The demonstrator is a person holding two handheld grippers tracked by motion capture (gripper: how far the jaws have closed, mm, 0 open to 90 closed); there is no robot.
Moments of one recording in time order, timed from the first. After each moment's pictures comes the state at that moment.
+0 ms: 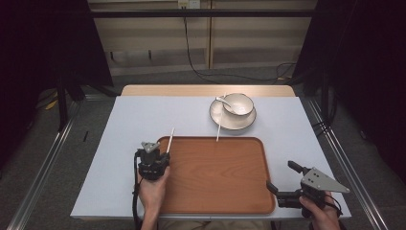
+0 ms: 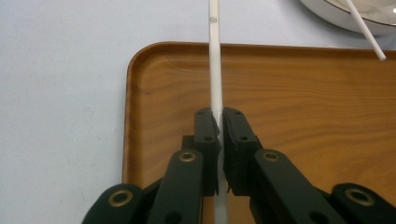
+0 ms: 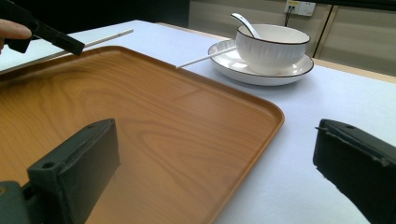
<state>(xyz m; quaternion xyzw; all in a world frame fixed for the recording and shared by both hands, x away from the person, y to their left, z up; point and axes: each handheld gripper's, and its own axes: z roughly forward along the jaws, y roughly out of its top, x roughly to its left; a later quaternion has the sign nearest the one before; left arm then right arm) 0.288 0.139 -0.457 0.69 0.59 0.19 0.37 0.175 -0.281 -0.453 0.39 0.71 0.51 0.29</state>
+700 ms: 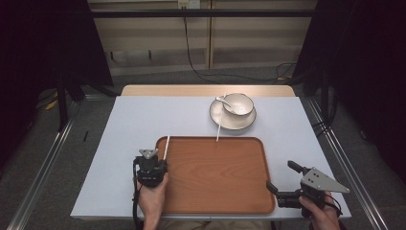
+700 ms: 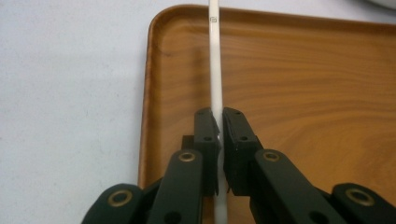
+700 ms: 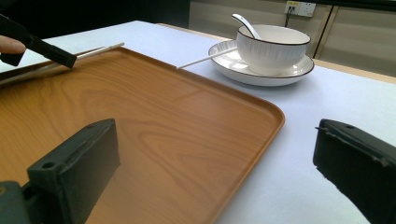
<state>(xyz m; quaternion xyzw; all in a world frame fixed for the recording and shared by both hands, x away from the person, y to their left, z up) 0.278 0.142 -0.471 0.69 0.61 0.19 0.34 0.175 -0.280 -0.453 0.39 0.71 0.51 0.29</state>
